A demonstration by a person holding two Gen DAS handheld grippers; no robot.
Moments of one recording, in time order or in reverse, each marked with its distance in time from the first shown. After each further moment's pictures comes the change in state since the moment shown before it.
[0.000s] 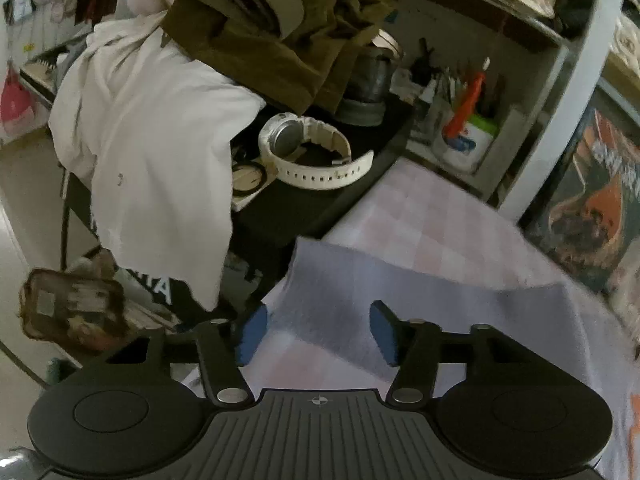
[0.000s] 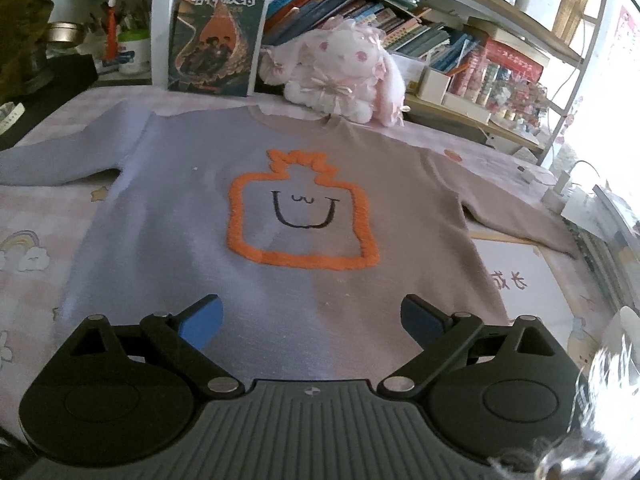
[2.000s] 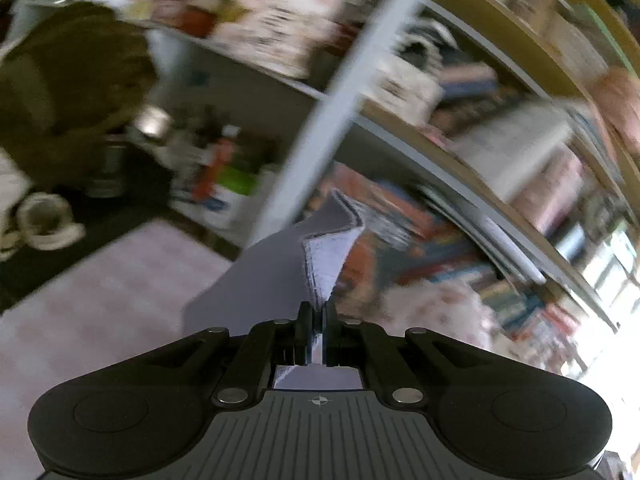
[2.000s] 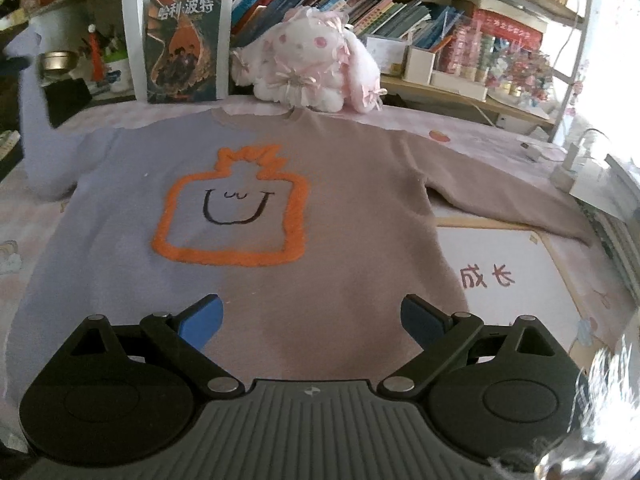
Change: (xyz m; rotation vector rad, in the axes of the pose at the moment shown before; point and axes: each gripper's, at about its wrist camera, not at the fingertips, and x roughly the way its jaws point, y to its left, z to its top) left arm -0.097 -0.208 -0.014 0.060 -0.164 -0.423; right arm 0.031 -0.106 -0.011 0.046 -0.007 0.167
